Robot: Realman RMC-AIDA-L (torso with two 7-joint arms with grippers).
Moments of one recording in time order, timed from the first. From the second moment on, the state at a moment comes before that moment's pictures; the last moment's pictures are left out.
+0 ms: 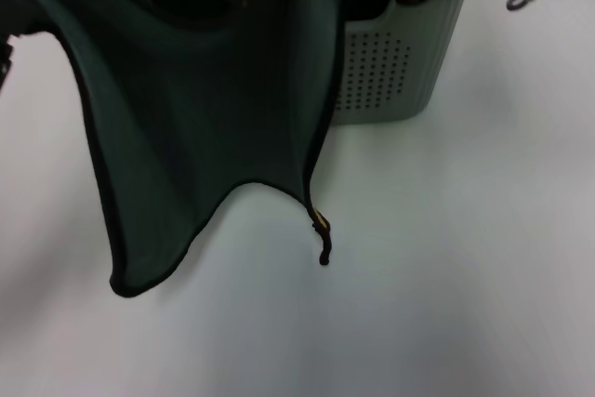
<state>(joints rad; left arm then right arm) -0.20 -2.04 1.31 0.45 0.61 2.04 -1.12 0.55 2.02 -1.31 -1.62 1.47 1.37 -1.05</state>
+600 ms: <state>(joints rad) 0.05 -2.02 1.31 0.82 0.80 2.04 -1.36 0.27 2.02 -1.34 -1.90 1.59 1.61 -0.96</state>
